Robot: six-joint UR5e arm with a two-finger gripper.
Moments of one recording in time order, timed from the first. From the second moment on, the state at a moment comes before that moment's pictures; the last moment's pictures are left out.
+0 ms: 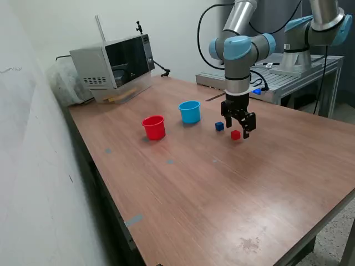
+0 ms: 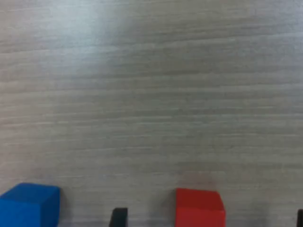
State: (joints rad) arm 0.11 -0.90 1.70 -2.34 -1.65 3.34
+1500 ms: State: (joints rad) arm 0.10 -0.90 1.70 -2.33 -1.65 3.34
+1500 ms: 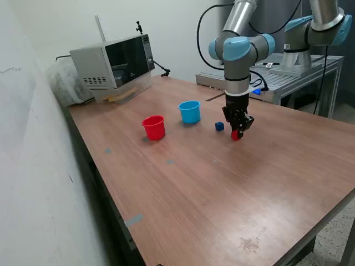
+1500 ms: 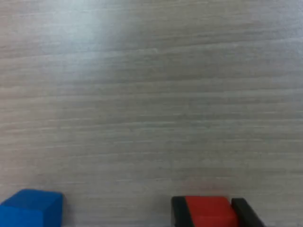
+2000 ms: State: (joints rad) arm 0.08 -1.00 1.70 -2.28 -1.65 3.33
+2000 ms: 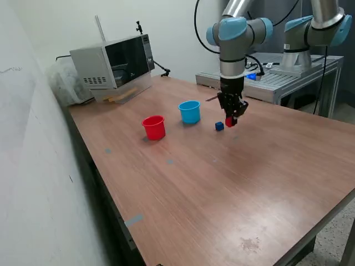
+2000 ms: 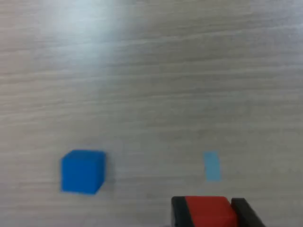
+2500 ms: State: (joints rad) arm -0.04 -1.09 1.63 -2.22 -1.66 3.31
